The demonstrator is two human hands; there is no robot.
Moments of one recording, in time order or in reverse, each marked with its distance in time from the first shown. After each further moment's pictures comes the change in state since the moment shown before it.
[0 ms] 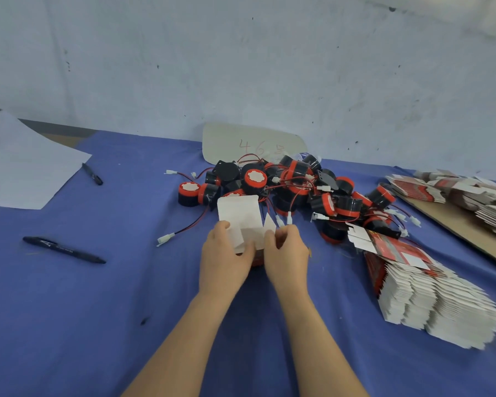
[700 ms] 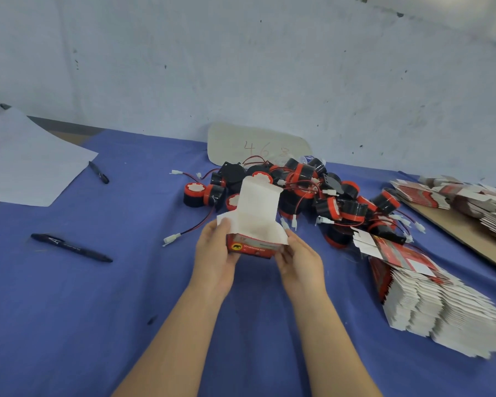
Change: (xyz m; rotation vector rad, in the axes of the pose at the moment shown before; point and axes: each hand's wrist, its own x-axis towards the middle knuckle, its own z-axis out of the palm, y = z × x) left_hand 0.011 0.007 -0.015 -1.220 -0.037 -0.441; right_hand 0.009 0.003 -0.007 0.826 -0.063 0.525
